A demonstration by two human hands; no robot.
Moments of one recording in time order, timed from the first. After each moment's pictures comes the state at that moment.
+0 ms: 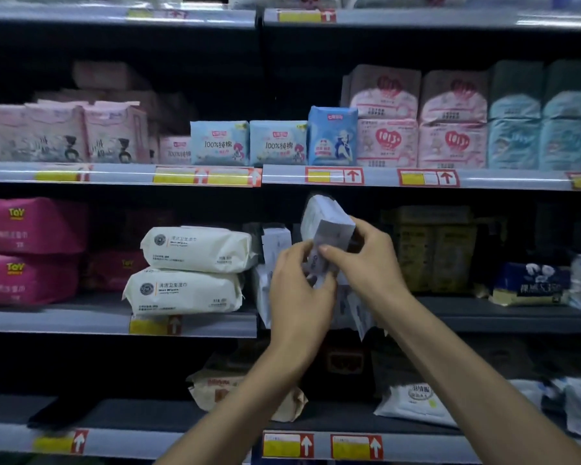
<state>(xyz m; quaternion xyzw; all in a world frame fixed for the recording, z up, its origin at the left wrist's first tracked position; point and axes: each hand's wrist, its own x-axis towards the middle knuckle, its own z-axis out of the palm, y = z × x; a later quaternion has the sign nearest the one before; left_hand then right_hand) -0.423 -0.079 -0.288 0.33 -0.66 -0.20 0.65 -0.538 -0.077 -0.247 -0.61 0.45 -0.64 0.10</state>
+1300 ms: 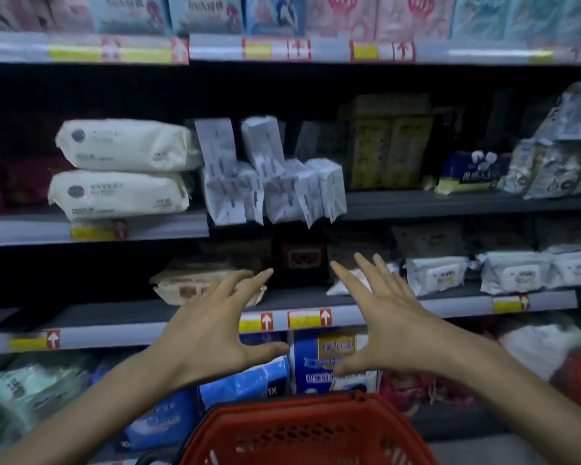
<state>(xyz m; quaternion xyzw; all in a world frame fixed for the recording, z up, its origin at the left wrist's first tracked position) -0.355 -0.021 -0.408 0.45 -0.88 -0.01 0.15 -0.624 0.041 -0.405 -0.73 0.68 -0.07 0.04</state>
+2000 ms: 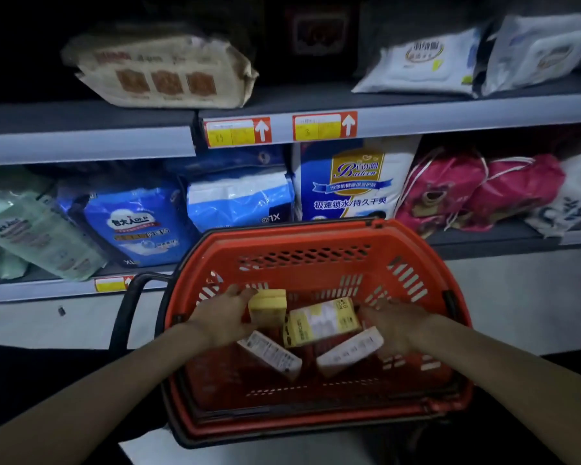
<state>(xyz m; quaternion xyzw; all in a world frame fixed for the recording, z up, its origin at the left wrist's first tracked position) -0.328 -0.045 -0.764 0.50 -0.82 -0.20 -0.20 -0.656 0.042 -0.753 -0.66 0.62 0.30 0.28</state>
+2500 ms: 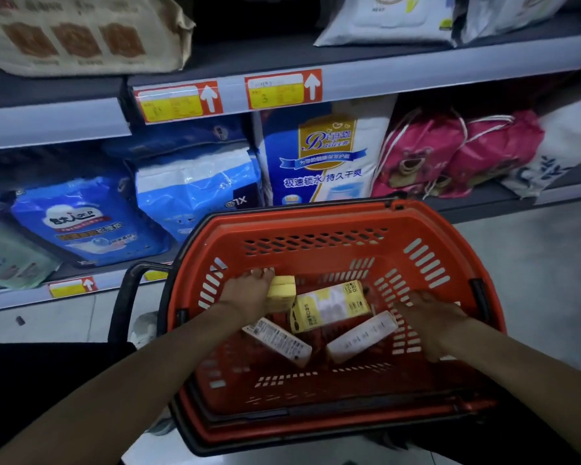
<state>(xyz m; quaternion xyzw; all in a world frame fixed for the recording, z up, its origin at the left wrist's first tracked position) -0.419 -0.067 -0.831 0.43 -0.86 -0.14 -0.23 -0.720 0.094 -0.784 -0.58 0.65 0.42 0.25</state>
